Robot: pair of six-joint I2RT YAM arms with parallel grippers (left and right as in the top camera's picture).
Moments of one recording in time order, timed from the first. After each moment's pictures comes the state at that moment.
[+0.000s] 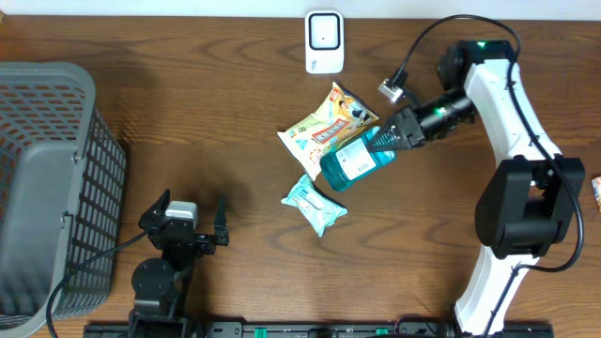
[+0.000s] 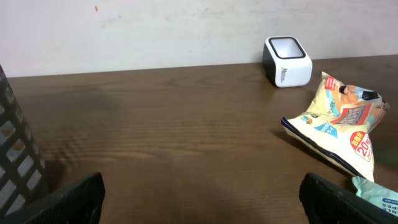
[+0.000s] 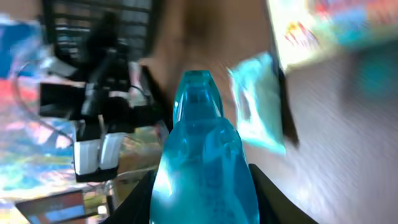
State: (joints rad) left arm -0.09 0.05 0.03 -0.14 0.02 0.01; right arm 0.04 2.09 1.82 -1.70 -1.00 -0.73
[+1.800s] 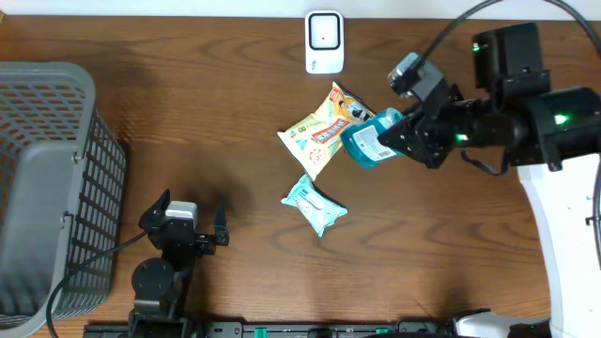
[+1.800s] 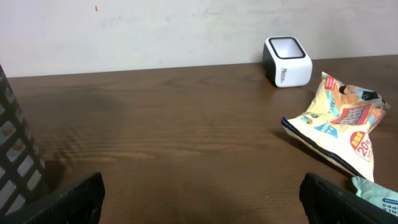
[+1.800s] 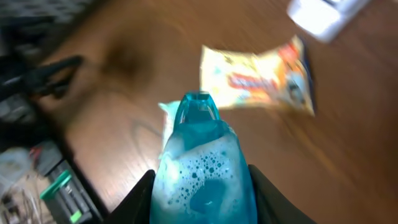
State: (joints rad) left arm -0.09 0.05 0.03 -0.14 0.02 0.01; right arm 0.25 1.49 1.83 -1.38 -0.46 -0.37
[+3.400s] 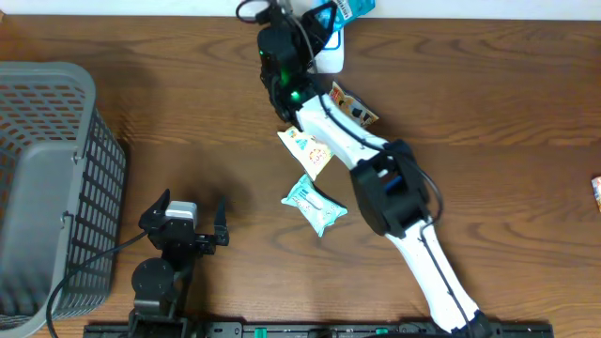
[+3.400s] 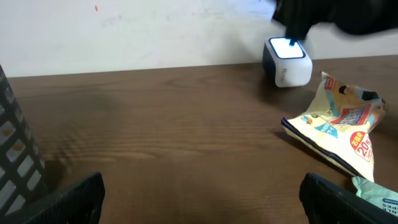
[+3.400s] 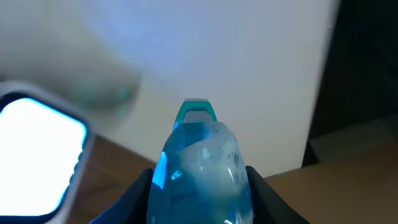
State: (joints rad) left arm -0.09 0.05 0.03 -0.14 0.02 0.01; right arm 0.63 2.65 2.22 0.37 1.18 -1.08
